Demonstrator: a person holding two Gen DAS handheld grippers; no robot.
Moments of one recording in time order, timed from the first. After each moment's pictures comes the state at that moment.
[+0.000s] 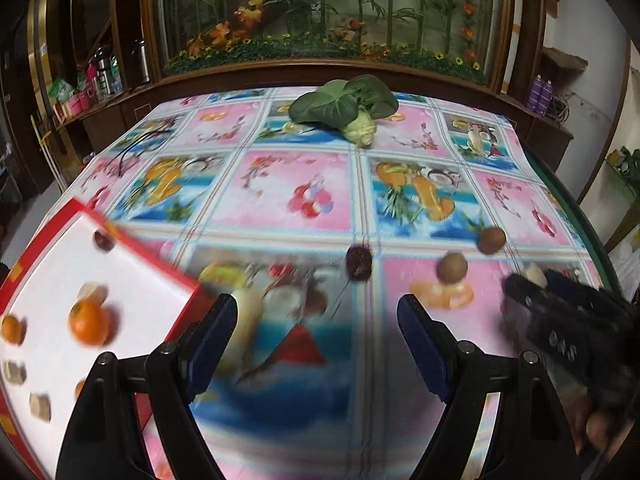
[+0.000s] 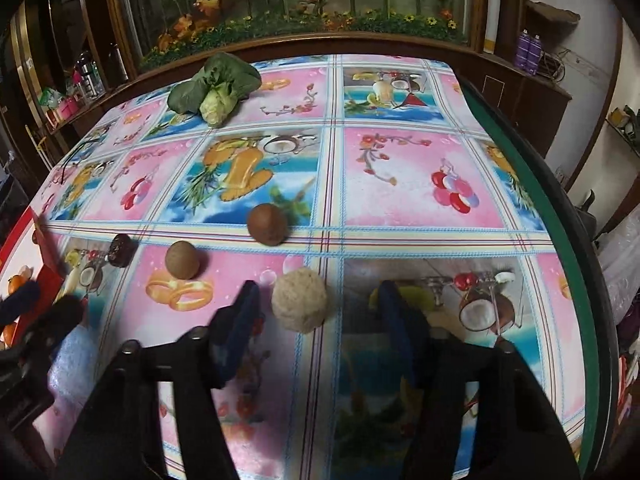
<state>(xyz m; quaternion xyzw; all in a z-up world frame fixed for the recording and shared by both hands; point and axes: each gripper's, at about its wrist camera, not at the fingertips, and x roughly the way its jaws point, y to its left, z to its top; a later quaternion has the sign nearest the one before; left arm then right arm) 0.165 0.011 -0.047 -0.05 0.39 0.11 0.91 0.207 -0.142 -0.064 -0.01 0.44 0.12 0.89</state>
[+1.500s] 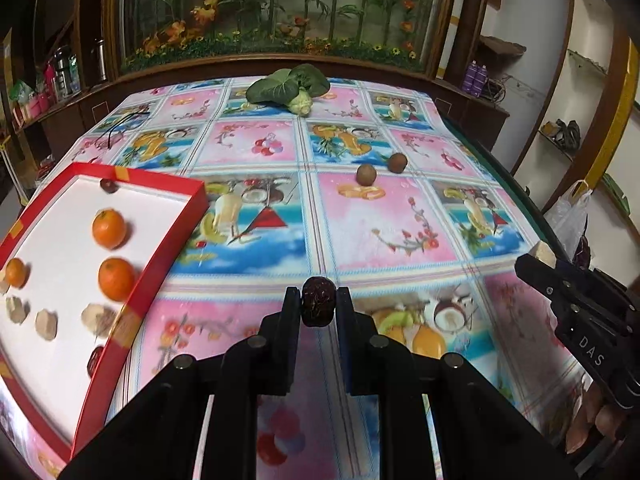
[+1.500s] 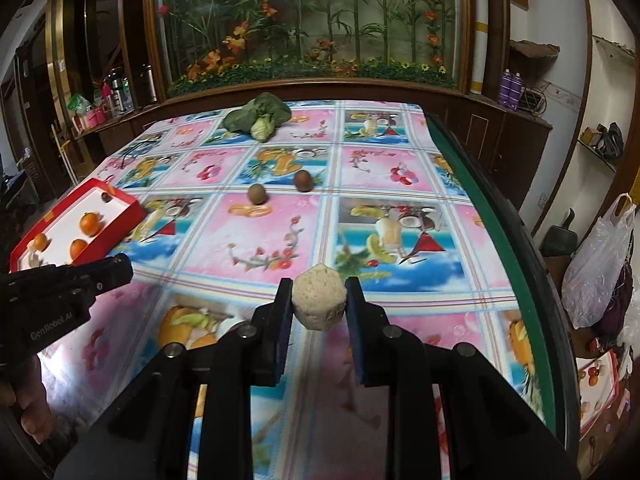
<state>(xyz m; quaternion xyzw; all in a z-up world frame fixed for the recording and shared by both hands) 0.052 -0.001 -0.034 -0.06 0.40 0.00 0.91 0.050 -0.172 -0.014 -0.02 0.36 0.13 0.92</state>
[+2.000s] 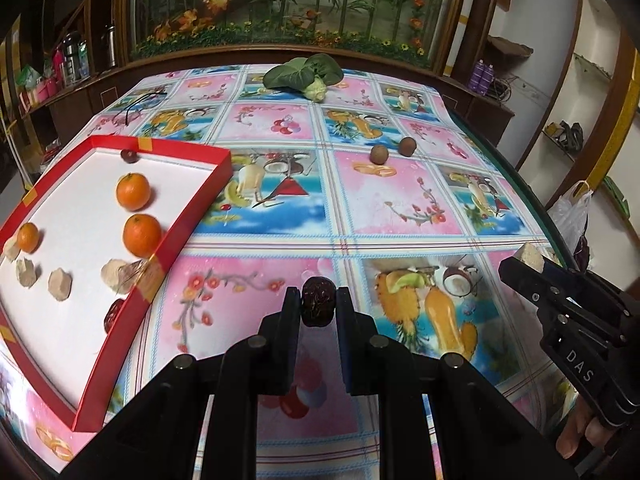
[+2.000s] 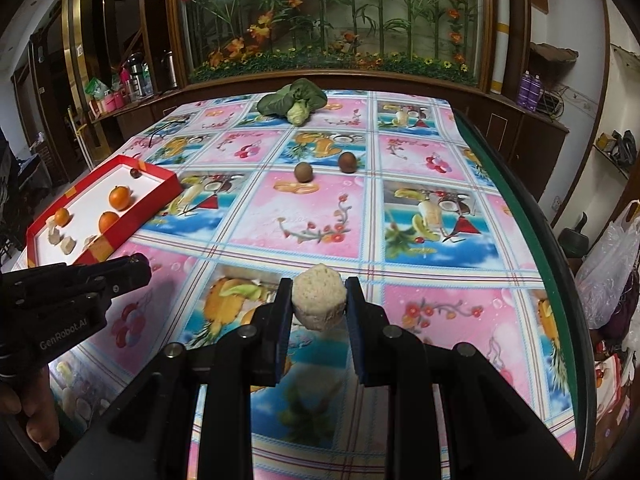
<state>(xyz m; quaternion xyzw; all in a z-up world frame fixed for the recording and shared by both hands) 0.026 0.014 -0.040 -0.07 0.41 0.01 0.91 0.024 -0.142 -0.020 -0.03 0.37 0.16 0.91</state>
